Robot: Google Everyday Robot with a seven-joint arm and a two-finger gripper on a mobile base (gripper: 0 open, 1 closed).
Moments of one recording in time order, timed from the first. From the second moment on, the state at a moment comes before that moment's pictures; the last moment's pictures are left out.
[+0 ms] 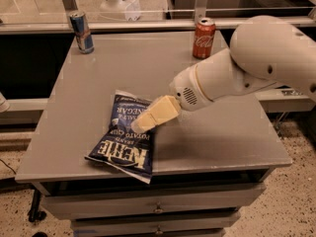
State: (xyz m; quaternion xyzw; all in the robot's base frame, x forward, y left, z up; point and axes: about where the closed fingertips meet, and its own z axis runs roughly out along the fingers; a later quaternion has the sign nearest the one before) arm 0.492 0.005 0.868 -0.44 0.80 0.27 0.30
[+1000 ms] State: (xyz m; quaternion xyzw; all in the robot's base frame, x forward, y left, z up) arm 0.501 0.038 0.853 -0.43 0.79 0.30 0.31
